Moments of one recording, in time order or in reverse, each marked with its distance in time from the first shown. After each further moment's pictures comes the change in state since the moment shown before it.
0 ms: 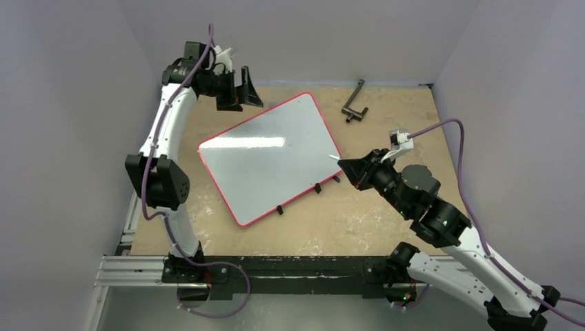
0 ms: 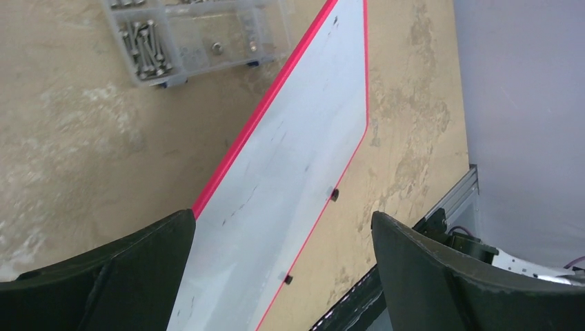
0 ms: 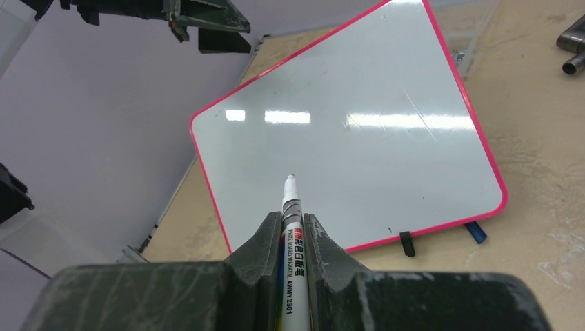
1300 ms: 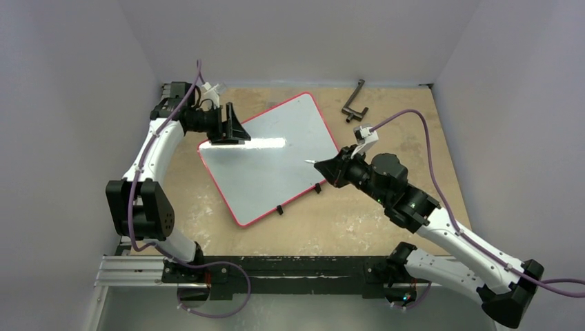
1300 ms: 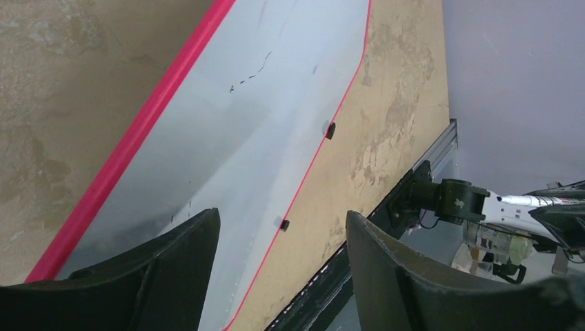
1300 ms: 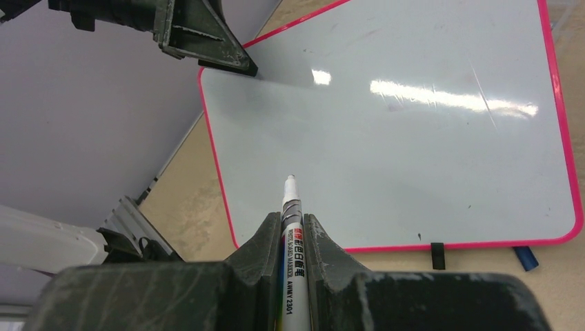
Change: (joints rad) left arm 0.135 -0.369 -0.679 0.201 0.163 0.077; right arm 0.000 0.184 -0.056 0.198 -0.168 -0.059
